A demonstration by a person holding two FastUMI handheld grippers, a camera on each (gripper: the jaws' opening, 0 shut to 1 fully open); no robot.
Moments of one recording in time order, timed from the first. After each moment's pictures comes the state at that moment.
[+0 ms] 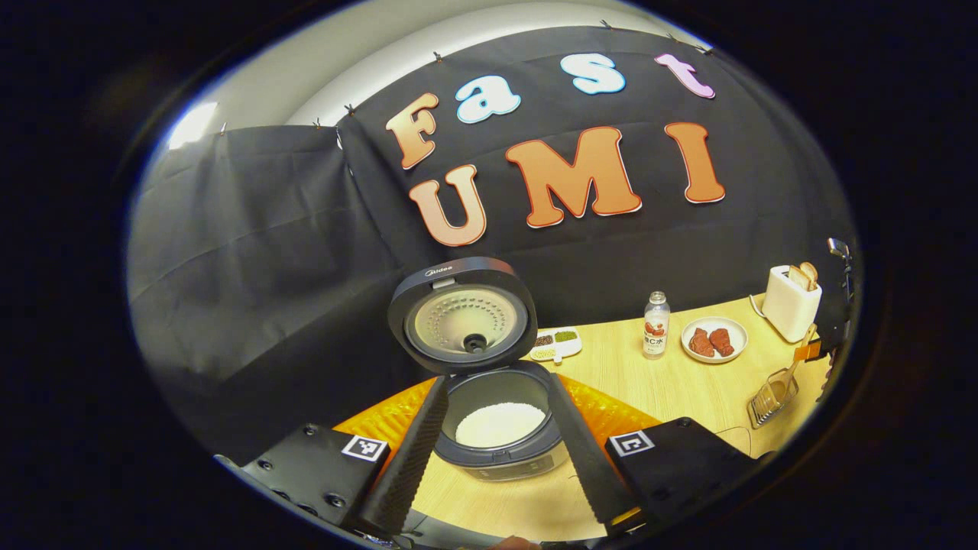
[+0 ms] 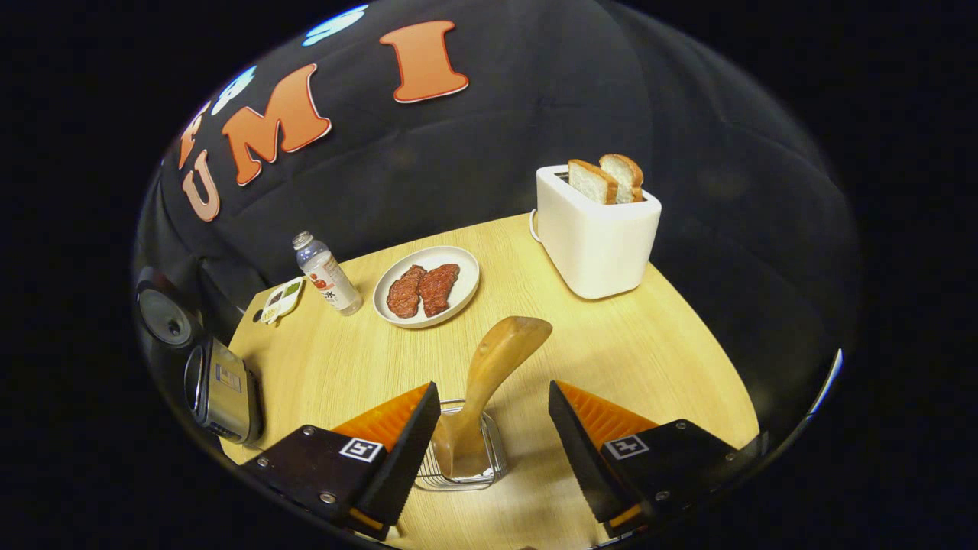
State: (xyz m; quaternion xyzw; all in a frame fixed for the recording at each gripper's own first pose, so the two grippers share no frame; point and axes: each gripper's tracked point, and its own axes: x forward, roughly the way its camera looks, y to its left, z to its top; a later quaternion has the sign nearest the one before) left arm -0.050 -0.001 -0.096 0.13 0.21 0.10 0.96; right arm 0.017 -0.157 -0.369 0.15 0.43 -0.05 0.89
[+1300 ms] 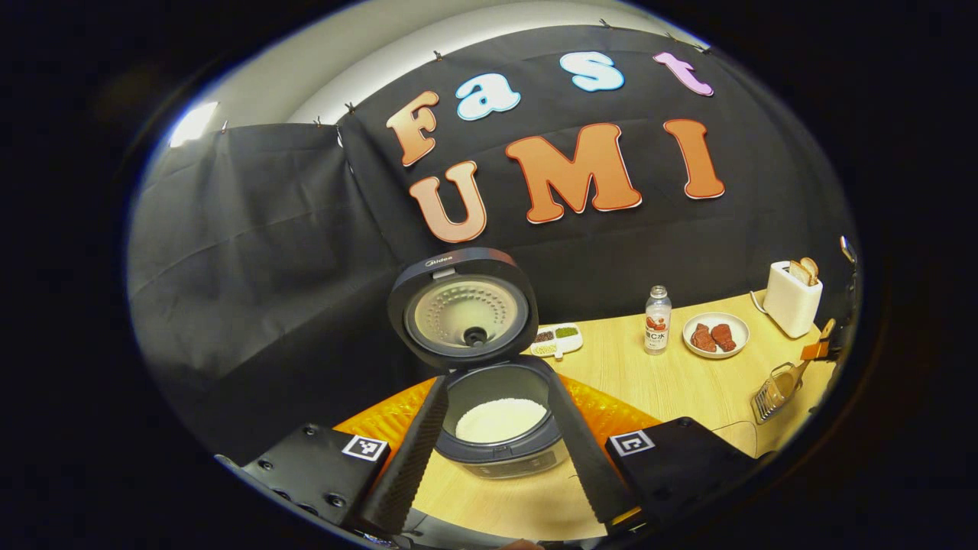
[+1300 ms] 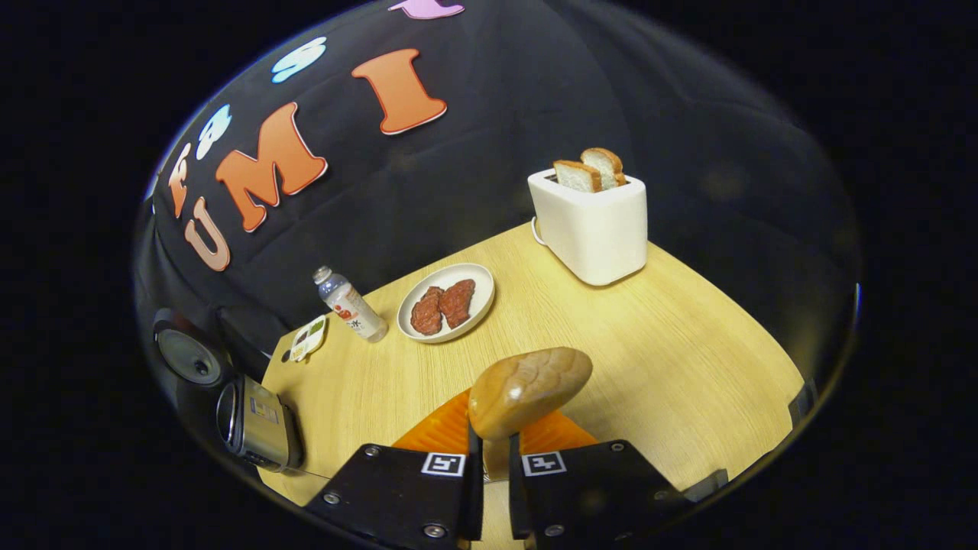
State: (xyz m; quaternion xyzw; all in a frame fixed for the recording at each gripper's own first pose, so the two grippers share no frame) left arm -0.041 0.012 -0.105 0.13 0.20 0.09 0.97; right arm -0.003 -0.136 -0.338 0.23 0.36 -0.07 0.90
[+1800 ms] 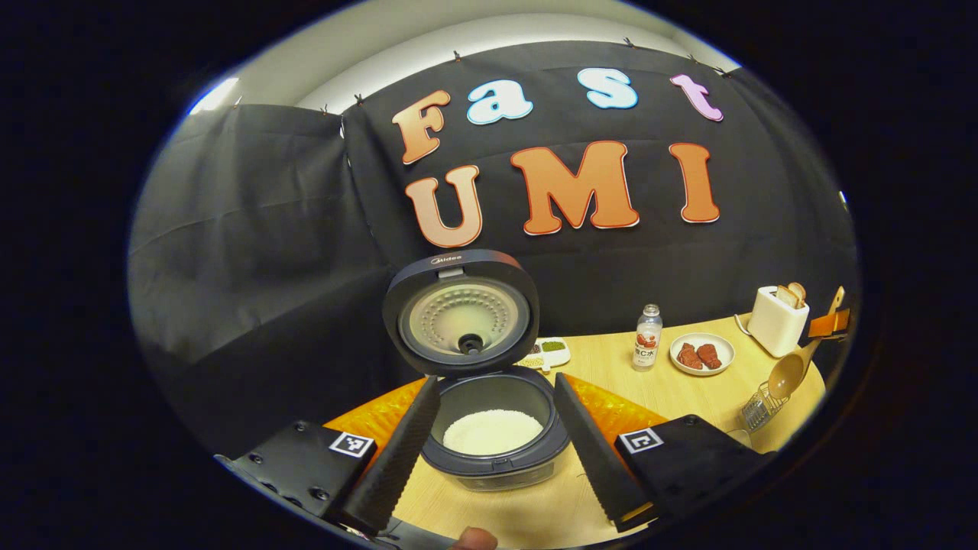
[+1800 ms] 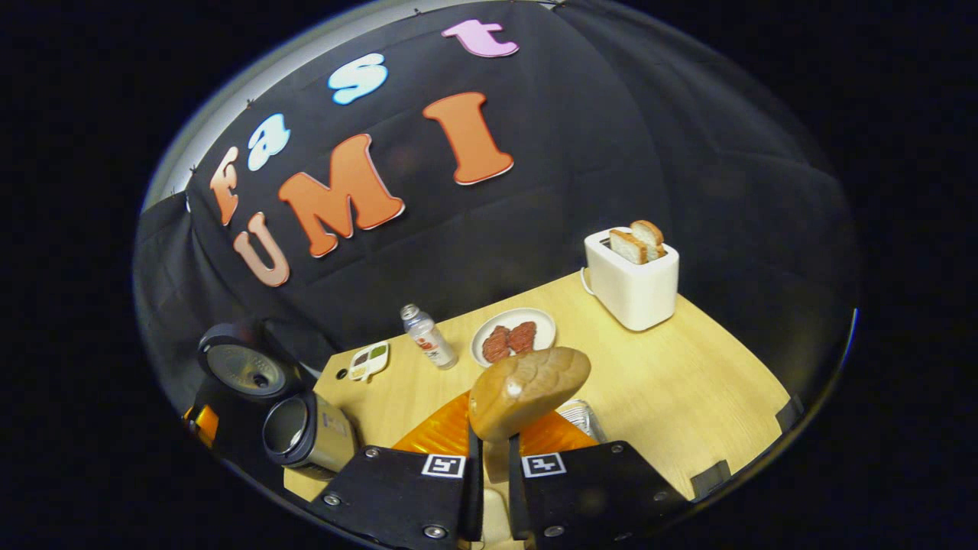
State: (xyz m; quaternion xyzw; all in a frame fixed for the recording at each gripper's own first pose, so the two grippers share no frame) left arm -0.030 0.040 -0.120 0.08 0.18 0.06 0.98; right arm -0.030 -0.060 -0.215 0.22 0.30 0.00 0.93
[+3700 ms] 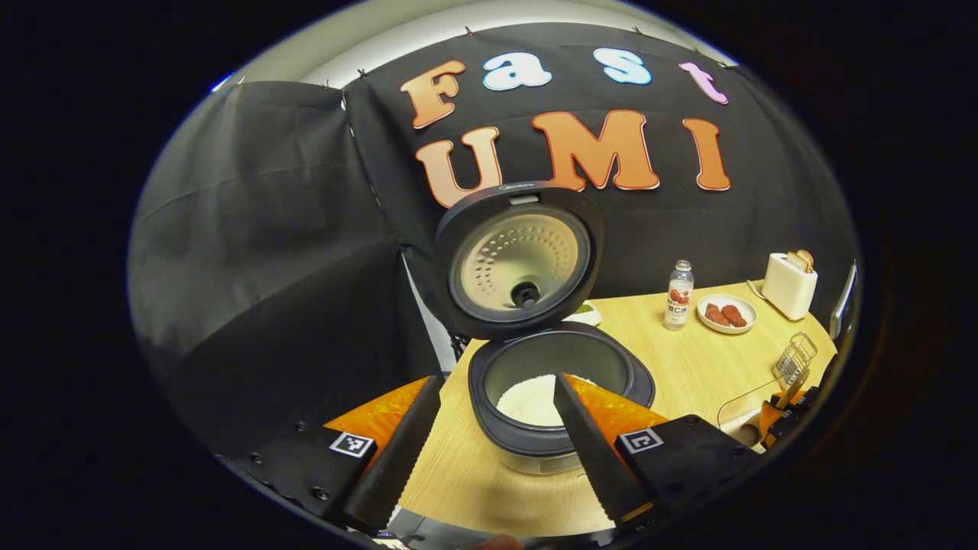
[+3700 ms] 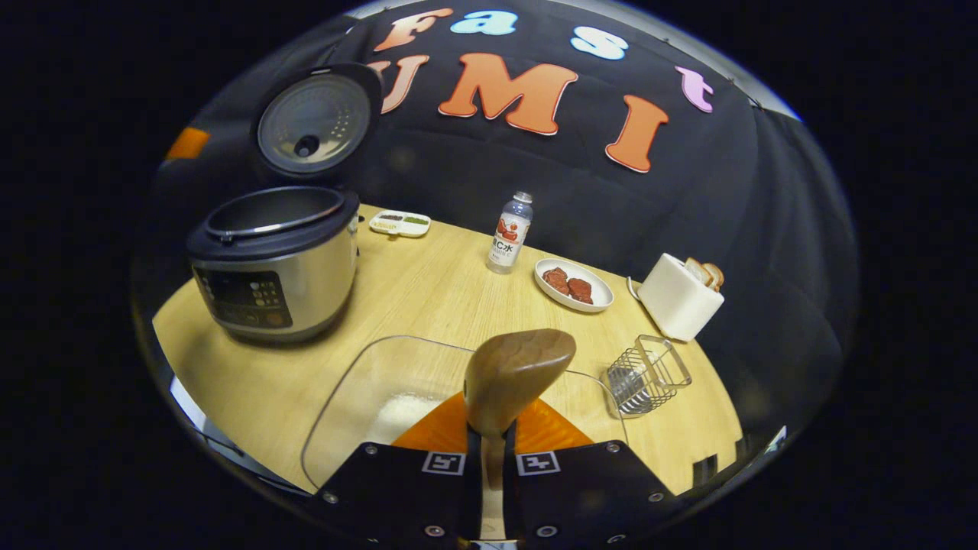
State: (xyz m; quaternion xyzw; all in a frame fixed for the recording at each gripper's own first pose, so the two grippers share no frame) left arm -0.034 0.134 -0.182 0.09 0.23 0.03 0.97; right arm -0.121 0.112 -0.333 -0.07 0.32 0.04 0.94
